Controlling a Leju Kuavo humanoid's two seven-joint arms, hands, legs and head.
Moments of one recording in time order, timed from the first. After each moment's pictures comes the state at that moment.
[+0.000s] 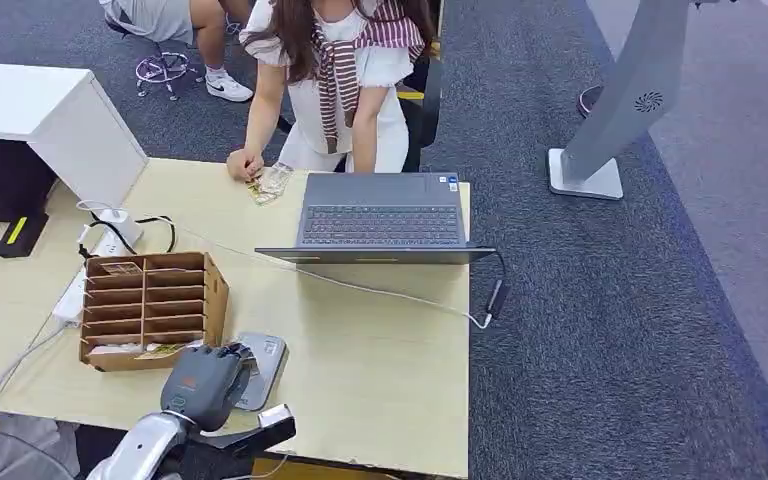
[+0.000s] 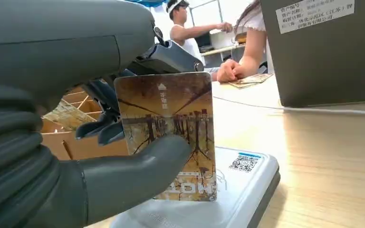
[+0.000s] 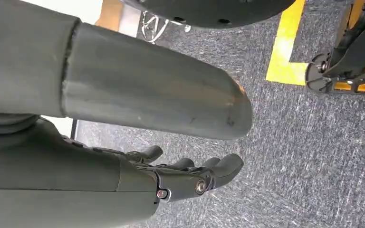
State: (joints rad) left arm 0.11 0.17 -0.23 -1.61 -1.34 0.05 -0.04; right arm -0.04 0.05 -0.04 -0.16 0.23 -0.09 0.25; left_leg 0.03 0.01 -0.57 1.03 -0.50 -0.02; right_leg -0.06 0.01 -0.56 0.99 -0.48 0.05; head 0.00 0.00
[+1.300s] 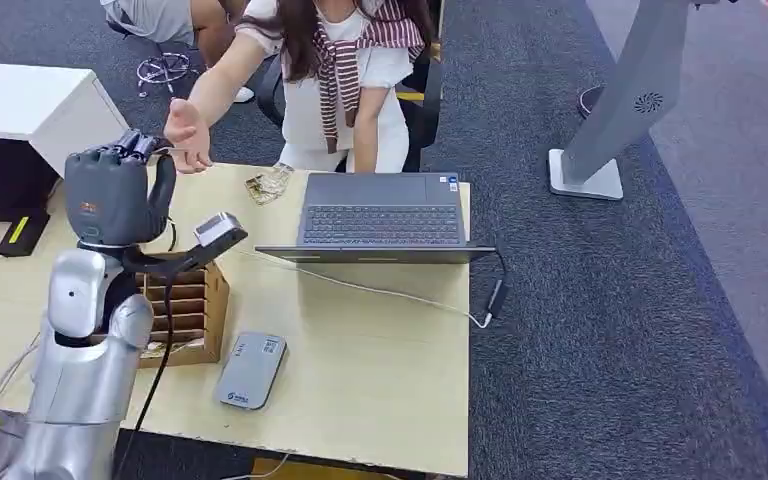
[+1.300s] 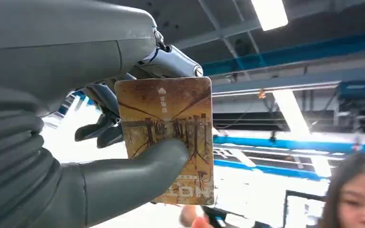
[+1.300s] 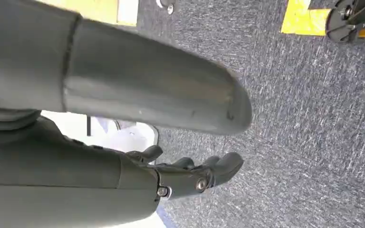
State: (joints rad) left arm -0.48 0.12 -0.05 -1.47 -1.34 0.44 -0.11; right arm -0.06 0.09 0.01 -0.16 0.37 -0.24 0.34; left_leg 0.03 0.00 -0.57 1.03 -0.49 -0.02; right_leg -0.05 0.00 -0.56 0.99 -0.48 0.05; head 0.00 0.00
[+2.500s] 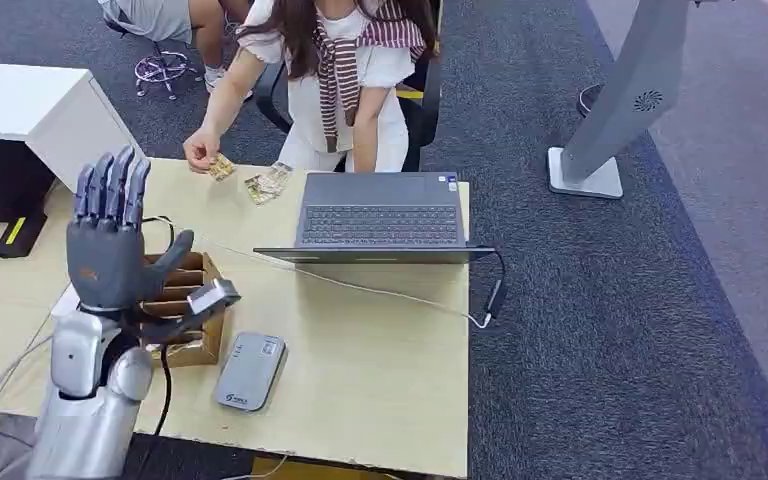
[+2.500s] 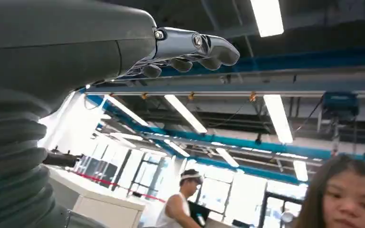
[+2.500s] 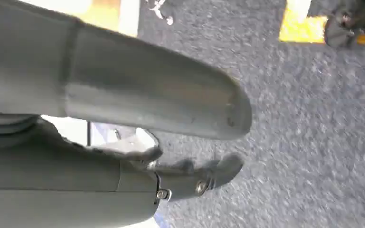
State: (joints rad) left arm -0.18 0.11 -0.02 -1.59 -1.21 0.65 -0.28; right arm -0.05 0.08 -0.01 -0.16 0.32 -0.24 0.33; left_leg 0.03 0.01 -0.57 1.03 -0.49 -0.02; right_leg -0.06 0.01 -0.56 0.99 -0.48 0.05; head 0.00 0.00
